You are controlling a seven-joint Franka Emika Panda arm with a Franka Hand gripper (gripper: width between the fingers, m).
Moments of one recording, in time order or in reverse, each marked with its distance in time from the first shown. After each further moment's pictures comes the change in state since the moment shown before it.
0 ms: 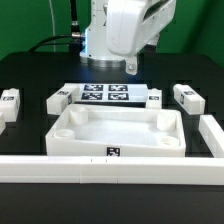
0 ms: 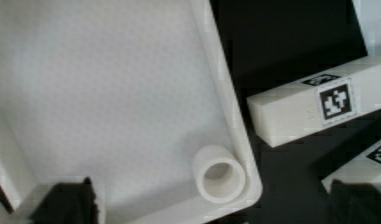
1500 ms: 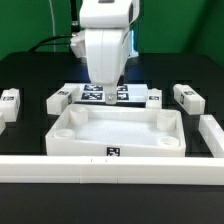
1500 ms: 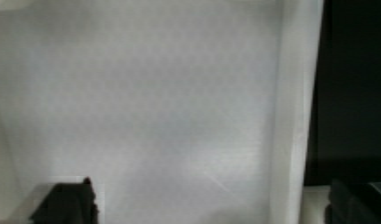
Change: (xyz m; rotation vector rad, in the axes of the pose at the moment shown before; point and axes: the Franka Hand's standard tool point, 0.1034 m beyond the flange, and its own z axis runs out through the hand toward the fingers) arm -0.033 0.025 0.064 -0.128 0.122 -0.272
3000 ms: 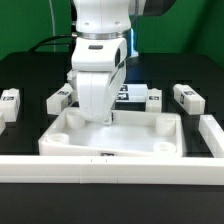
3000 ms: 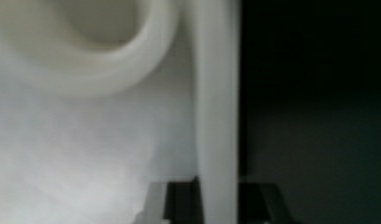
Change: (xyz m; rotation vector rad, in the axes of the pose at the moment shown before) arm -0.017 -0.023 0.052 0.031 0.004 0.042
